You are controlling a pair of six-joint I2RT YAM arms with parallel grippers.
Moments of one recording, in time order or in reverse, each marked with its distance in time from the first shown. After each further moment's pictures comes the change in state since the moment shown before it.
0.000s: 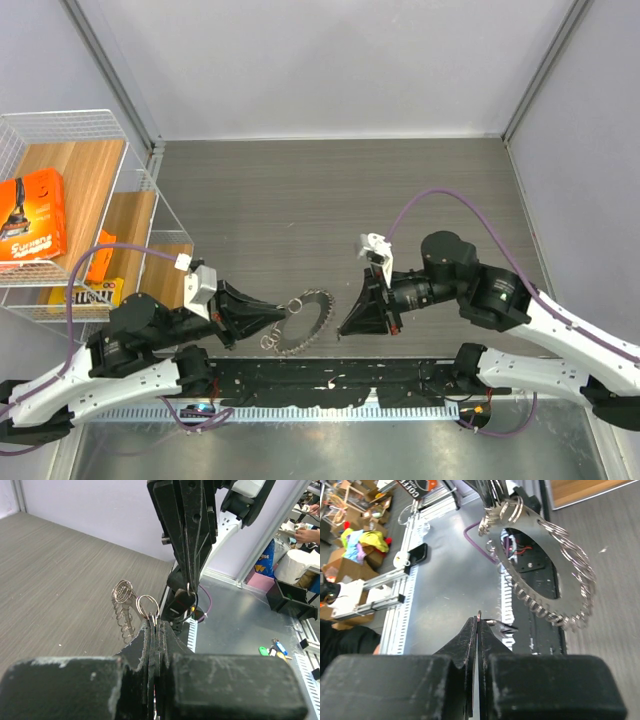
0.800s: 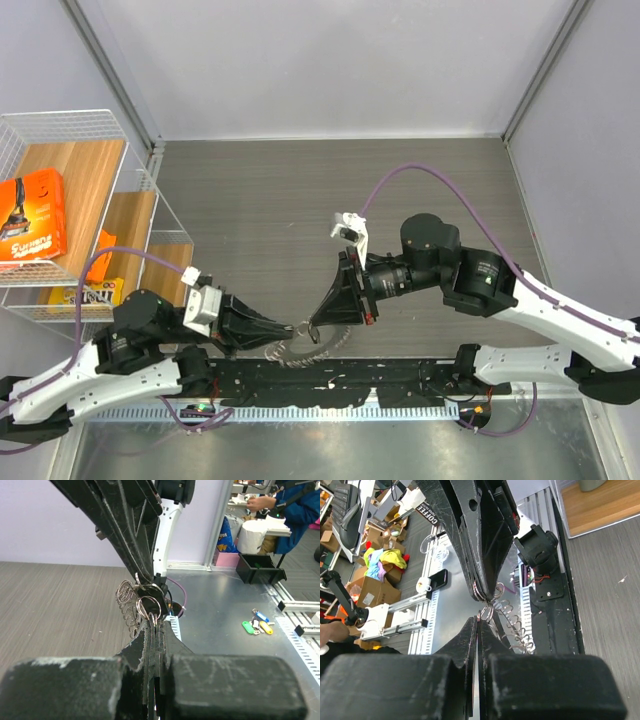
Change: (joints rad) left arm 0.000 0.047 0.002 0.104 0.260 0.119; right arm 0.121 0.210 0.254 0.040 0.095 0.153
